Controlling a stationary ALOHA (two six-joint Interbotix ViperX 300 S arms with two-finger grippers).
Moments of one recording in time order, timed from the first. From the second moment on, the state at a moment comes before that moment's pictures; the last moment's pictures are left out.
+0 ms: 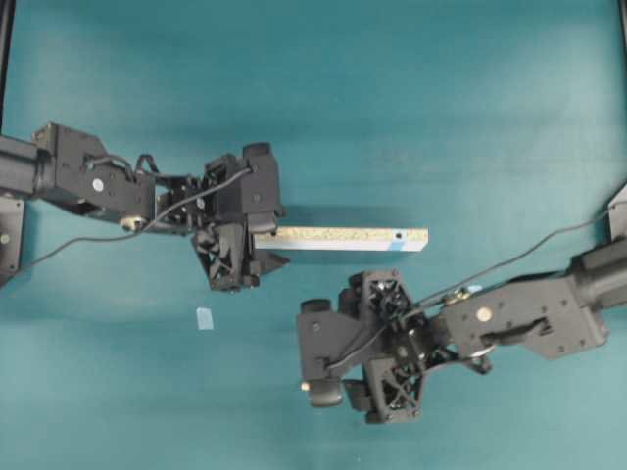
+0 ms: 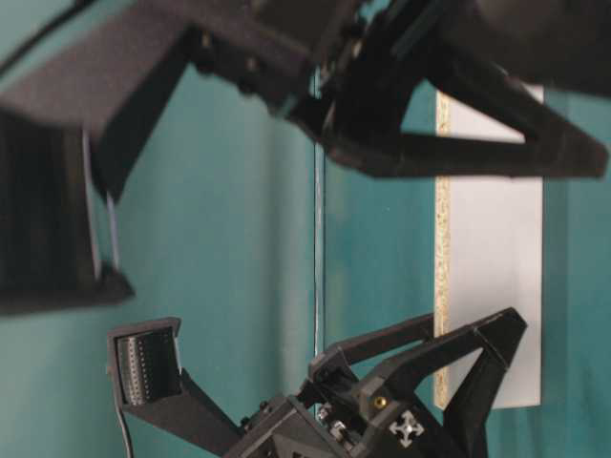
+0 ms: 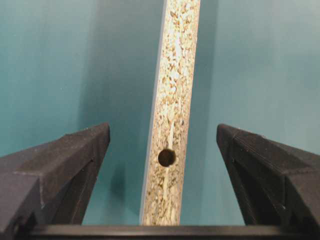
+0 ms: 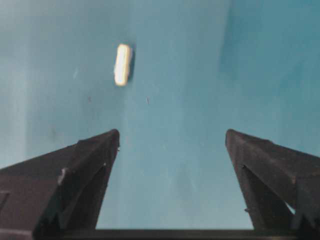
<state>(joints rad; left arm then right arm) 0.00 0.12 0.73 -0.07 -0.05 -0.04 0.33 0.19 0.36 -0.11 0.43 0.50</state>
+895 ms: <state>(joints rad) 0.00 0.12 0.73 -0.07 -0.08 -0.04 0.36 0.44 0.02 -0.08 0.71 0.50</state>
